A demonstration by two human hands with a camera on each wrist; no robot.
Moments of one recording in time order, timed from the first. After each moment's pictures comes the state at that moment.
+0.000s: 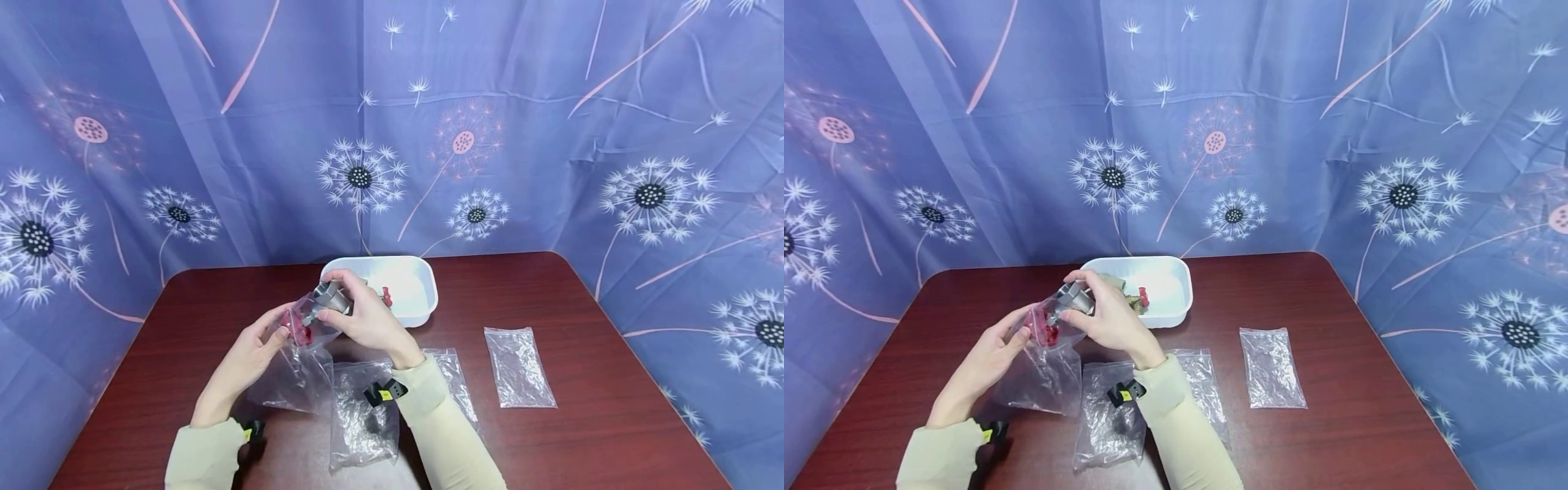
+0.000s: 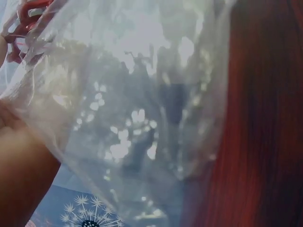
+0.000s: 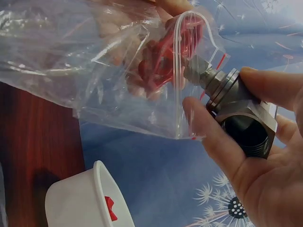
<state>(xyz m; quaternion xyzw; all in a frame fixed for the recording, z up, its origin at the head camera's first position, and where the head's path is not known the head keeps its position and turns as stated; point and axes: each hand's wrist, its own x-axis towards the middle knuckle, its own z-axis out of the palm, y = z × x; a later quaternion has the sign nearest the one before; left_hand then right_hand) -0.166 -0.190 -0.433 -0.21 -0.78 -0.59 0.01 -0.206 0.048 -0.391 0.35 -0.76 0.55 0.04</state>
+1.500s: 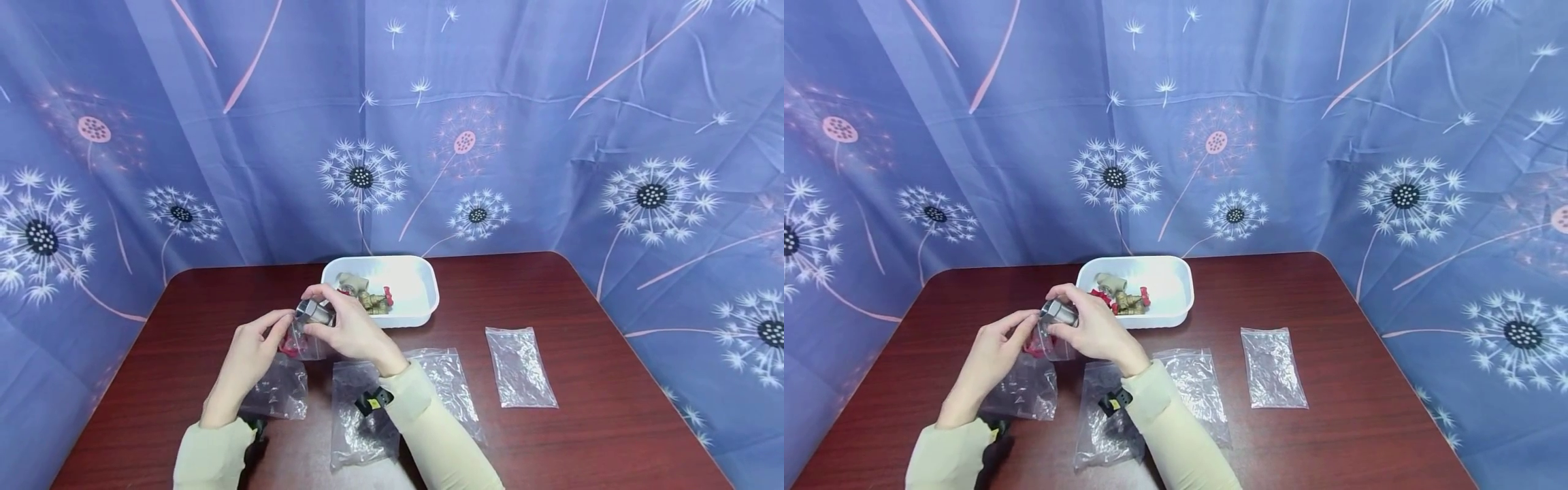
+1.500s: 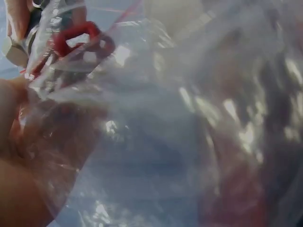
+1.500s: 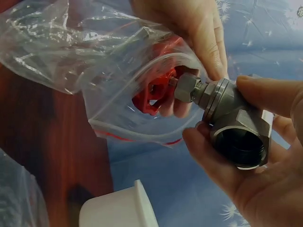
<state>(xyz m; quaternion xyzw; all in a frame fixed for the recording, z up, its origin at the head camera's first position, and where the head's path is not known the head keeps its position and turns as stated) -0.165 -0.181 -0.428 -0.15 -0.88 -0.41 0.19 -0.203 0.025 -0.405 0.38 -0.79 0.47 0.08</state>
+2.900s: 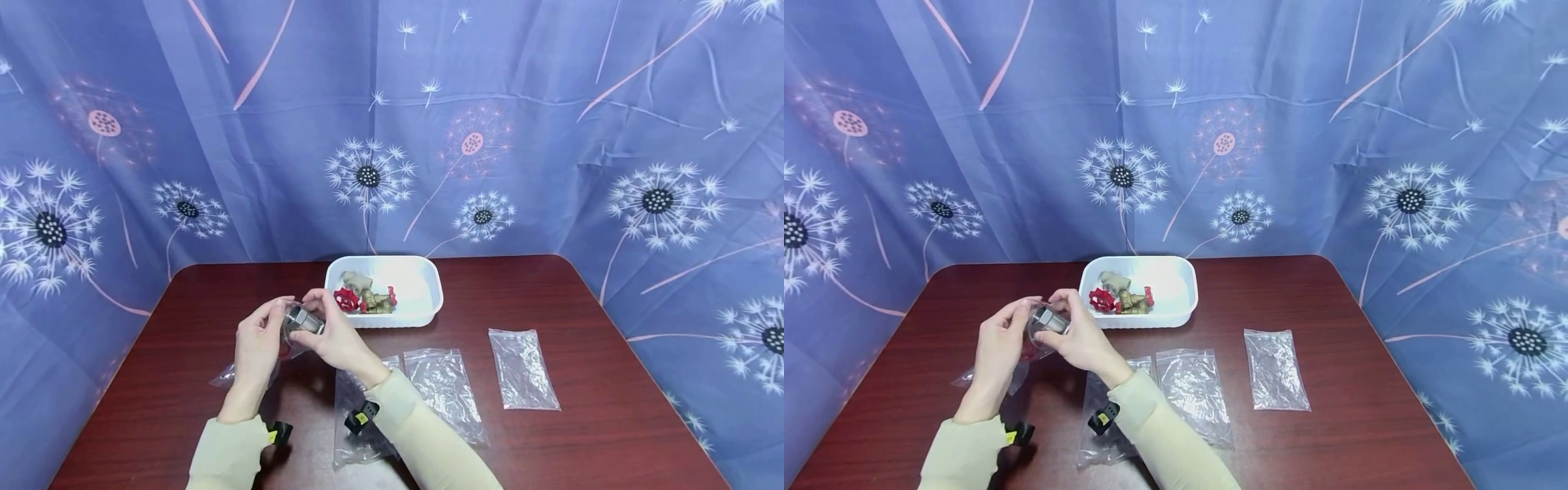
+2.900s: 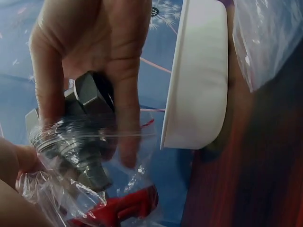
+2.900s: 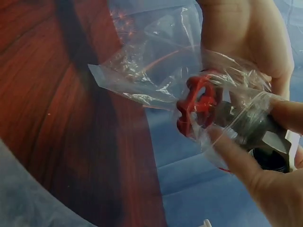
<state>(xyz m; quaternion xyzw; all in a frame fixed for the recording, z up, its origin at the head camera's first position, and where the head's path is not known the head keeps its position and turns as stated) -0.162 -0.158 -0.419 0.04 -0.79 -0.58 0.19 -0.195 -0.014 -0.439 0.30 -0.73 0.61 0.01</state>
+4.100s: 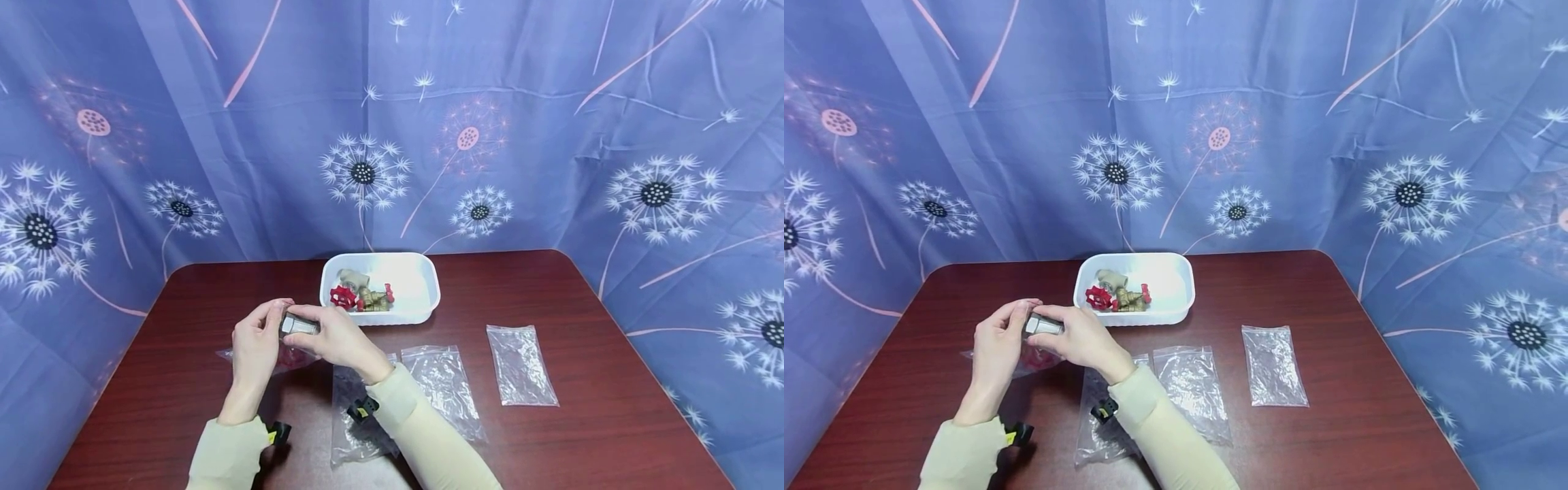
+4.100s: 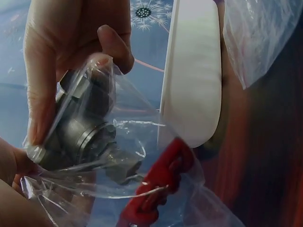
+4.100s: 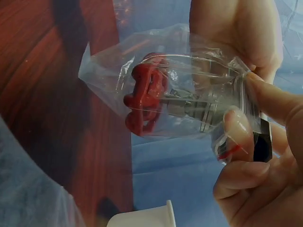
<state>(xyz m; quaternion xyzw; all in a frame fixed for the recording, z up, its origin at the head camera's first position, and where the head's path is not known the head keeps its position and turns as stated) -0.161 -0.153 -0.422 0.03 -0.82 -0.52 0.24 -0.195 -0.002 -0.423 0.33 -0.84 0.44 0.01</state>
